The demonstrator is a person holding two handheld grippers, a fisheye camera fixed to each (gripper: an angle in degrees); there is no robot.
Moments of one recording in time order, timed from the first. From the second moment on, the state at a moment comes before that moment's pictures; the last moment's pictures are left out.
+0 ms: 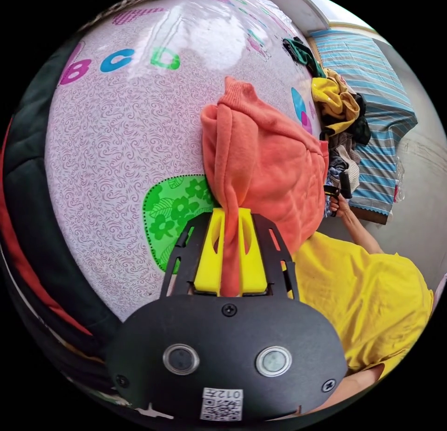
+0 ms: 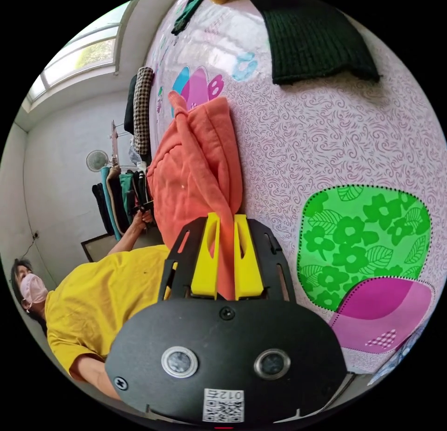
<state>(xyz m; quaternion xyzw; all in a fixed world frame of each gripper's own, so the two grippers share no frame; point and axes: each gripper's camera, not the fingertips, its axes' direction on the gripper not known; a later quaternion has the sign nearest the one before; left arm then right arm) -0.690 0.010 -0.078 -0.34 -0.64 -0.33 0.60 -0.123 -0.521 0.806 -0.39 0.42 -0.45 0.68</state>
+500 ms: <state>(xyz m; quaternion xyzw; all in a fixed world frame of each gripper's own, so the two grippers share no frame) -0.601 -0.027 -0.013 -0.30 -0.66 -0.23 0.64 -0.153 -0.411 0.904 -0.40 0.39 -0.61 0.56</state>
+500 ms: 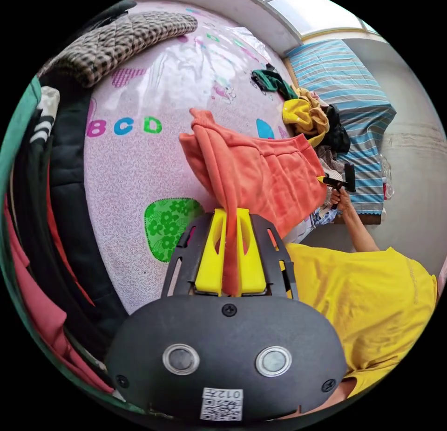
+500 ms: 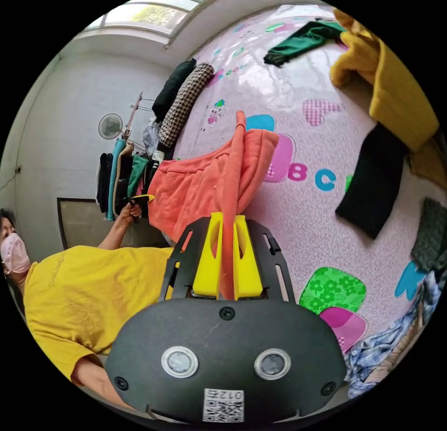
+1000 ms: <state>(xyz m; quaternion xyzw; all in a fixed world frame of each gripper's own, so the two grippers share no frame) -0.565 -0.188 0.059 -0.17 -0.81 -0.04 0.56 -0.194 -0.166 1.271 -0.36 0.37 -0.77 0.37</state>
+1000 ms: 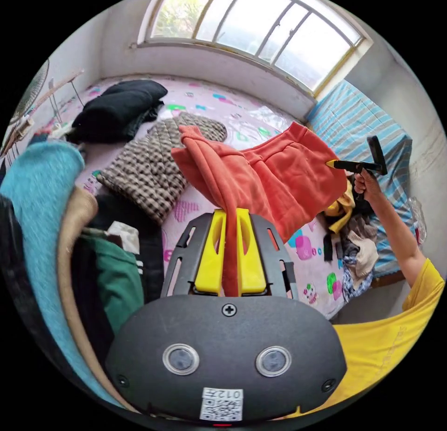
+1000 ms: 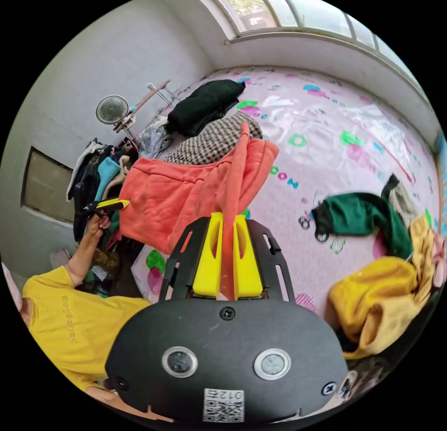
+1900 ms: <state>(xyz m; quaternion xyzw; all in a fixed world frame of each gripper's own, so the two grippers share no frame) -0.672 -0.259 0.053 -0.12 -0.96 -0.04 0.25 -0.006 -0.022 1.714 -0.32 0.36 -0.84 0.24</state>
